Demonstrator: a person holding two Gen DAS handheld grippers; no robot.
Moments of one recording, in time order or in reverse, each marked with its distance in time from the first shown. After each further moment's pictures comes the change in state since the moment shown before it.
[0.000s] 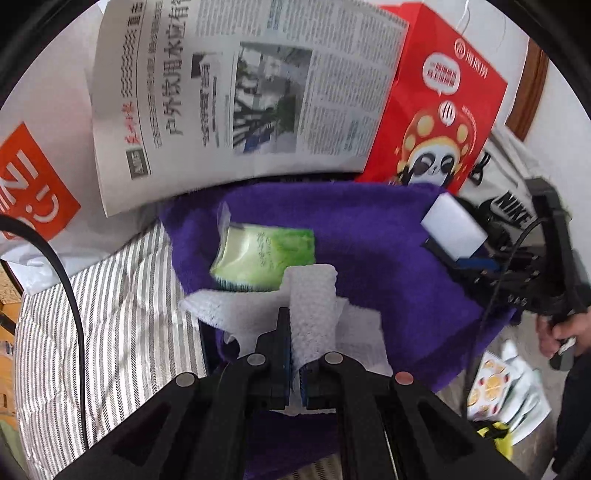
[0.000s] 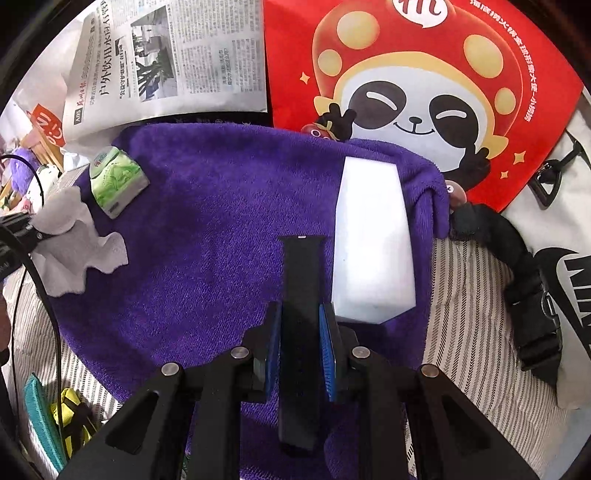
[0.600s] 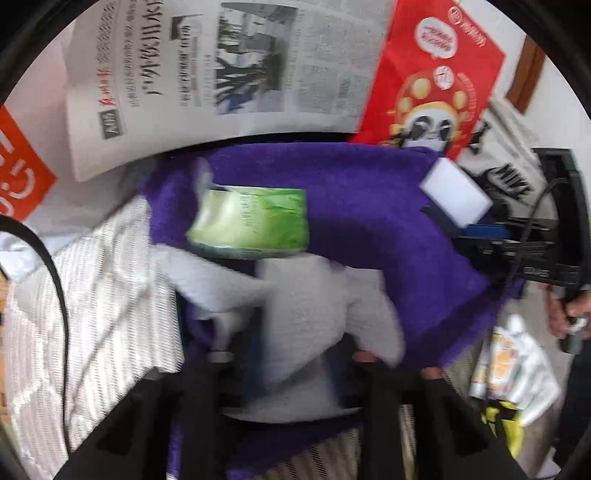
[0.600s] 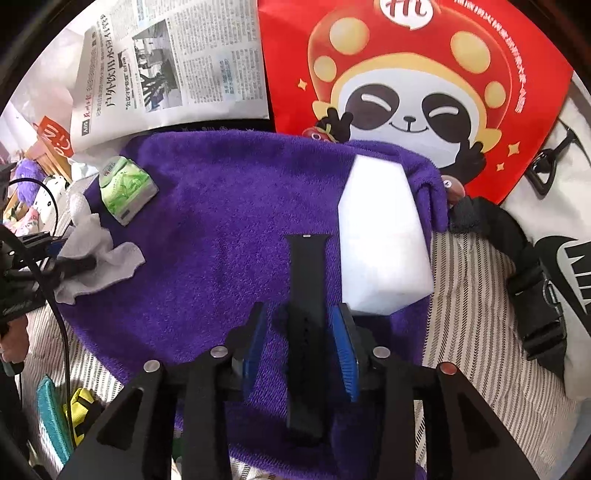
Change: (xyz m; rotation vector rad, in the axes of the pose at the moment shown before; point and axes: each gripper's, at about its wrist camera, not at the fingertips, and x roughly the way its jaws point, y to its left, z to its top) left arm 0.016 -0.003 -0.012 0.025 0.100 -0.035; right arm -0.010 -0.007 -0.009 0.033 -0.014 0.038
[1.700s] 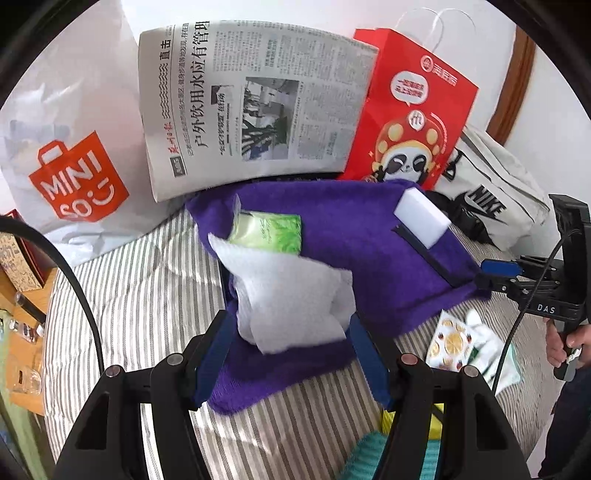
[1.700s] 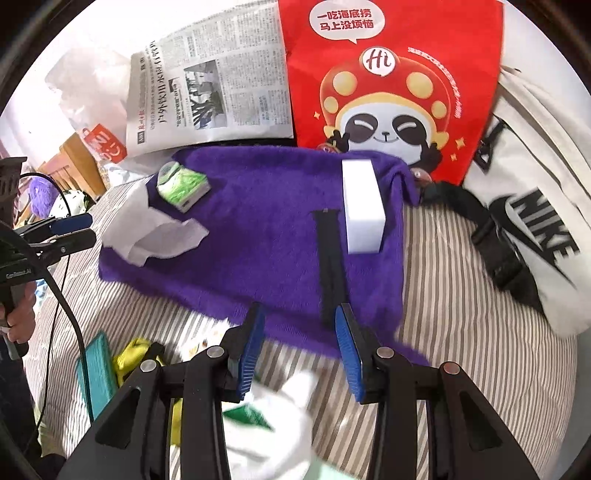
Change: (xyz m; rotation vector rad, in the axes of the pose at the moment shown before) left arm -0.085 -0.008 -0.019 -0.024 -0.092 0.037; right arm -0.086 0.023 -0.058 0.041 -0.078 0.025
